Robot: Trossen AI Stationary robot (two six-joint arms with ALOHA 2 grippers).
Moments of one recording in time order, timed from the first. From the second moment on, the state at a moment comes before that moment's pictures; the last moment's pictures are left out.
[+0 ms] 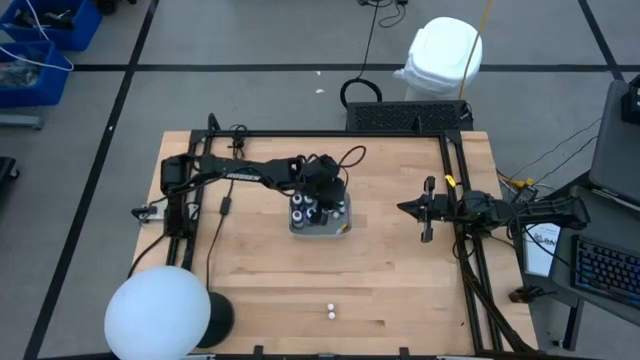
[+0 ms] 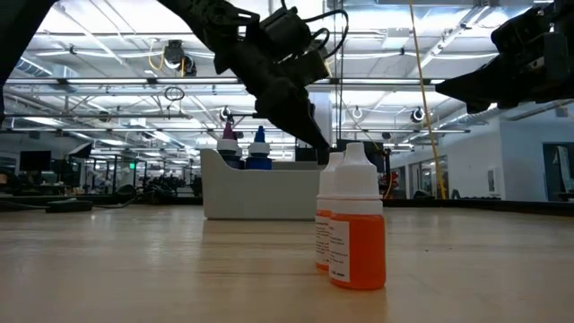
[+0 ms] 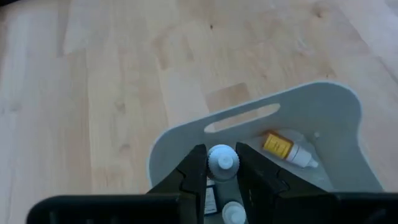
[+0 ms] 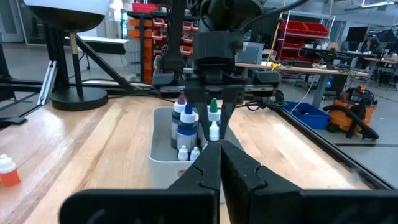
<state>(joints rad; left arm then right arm) 0.19 1.92 1.36 -0.26 0.21 0.44 0.03 0.17 0.02 0.15 0.16 -0.07</state>
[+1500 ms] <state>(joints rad) 0.20 1.99 1.43 -0.26 0.13 0.42 0.03 0.17 0.01 0.15 0.16 -0.10</state>
